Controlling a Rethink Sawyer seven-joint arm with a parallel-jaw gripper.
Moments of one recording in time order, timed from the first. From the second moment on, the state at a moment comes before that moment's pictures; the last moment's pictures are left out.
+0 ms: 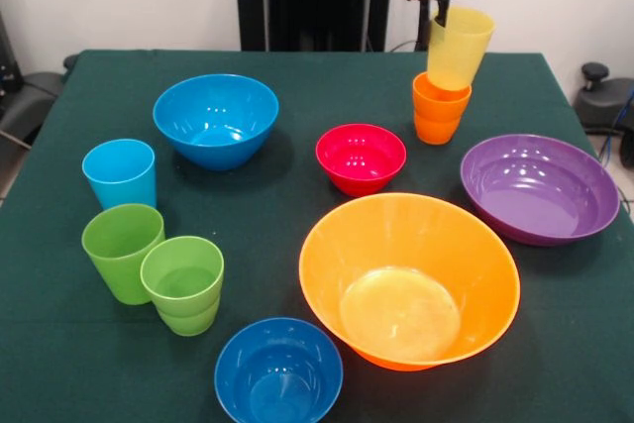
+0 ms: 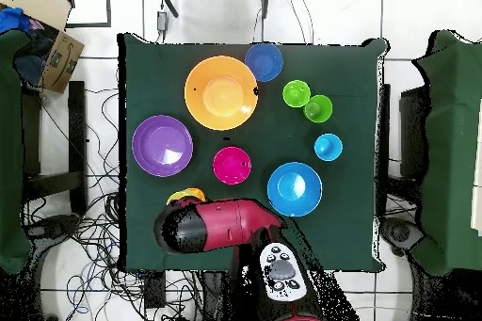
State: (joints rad) arm -0.23 -0.83 0.19 2.09 -0.21 0.36 1.91
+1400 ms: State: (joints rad) arm -0.18 -0.78 0.15 2.12 -0.24 0.36 1.91
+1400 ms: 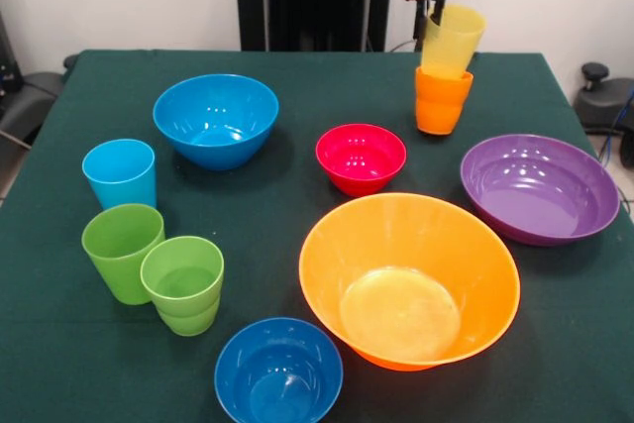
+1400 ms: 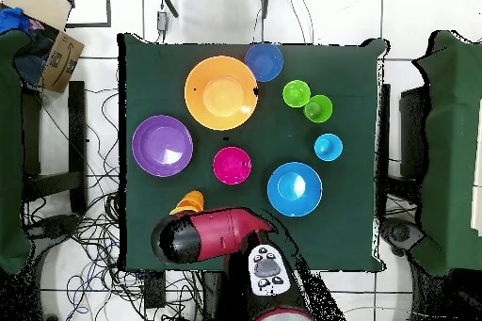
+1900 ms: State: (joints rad) arm -0.19 -0.78 0.15 2.14 -0.24 0.28 1.91
